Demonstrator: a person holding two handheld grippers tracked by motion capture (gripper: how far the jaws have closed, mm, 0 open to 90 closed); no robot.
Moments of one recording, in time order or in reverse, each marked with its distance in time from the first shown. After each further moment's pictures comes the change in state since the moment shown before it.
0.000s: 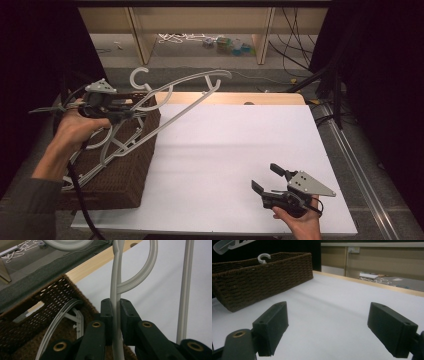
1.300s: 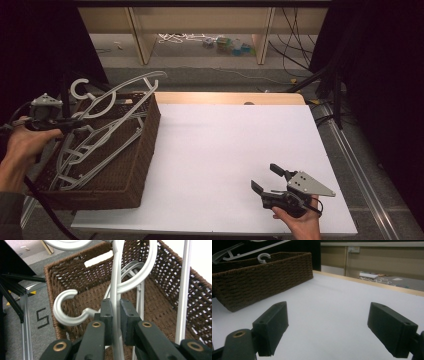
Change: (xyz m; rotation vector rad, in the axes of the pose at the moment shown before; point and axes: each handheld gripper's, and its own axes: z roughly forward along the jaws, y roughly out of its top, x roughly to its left) left arm 0.080 -0.101 -0.032 0.070 0.241 -0.223; right arm 0.001 0.000 0.000 0.001 -0.001 0.001
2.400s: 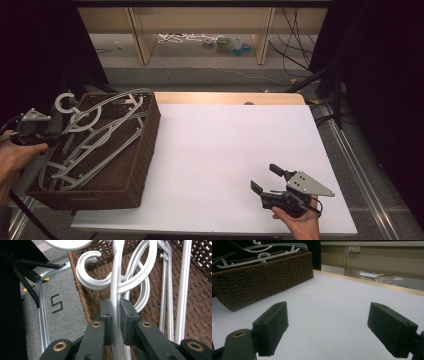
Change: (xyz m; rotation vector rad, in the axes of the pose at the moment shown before) left arm 0.022 -0.044 0.002 0.087 0.088 0.014; right arm 0.001 0.001 0.000 0.012 -0.001 -0.001
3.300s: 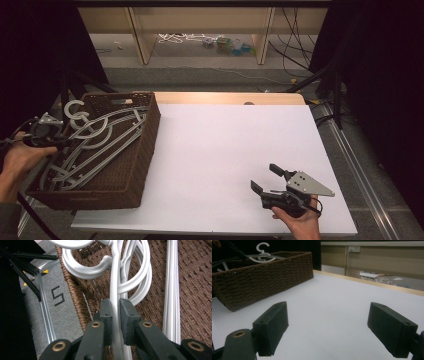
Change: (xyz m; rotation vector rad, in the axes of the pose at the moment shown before) left arm -0.011 0.001 0.021 0.089 -0.022 0.070; right arm 0.000 0.000 0.001 -0.013 0.005 0.004
